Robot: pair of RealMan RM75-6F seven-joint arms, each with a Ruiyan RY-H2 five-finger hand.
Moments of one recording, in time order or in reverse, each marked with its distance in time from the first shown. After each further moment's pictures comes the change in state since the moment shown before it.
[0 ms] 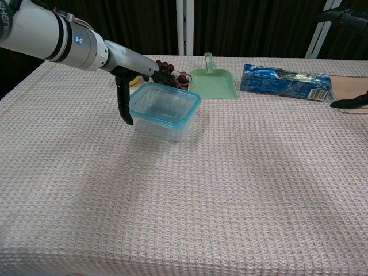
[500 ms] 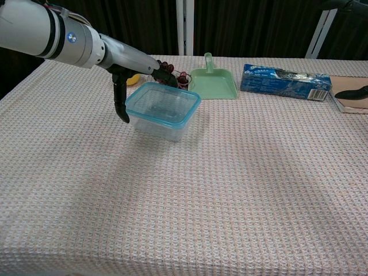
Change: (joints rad) left arm 0.026 0.041 -0.025 -0.067 0.027 0.033 0.116; right arm 0.005 0.030 0.005 -0.027 0.017 0.017 -0.002
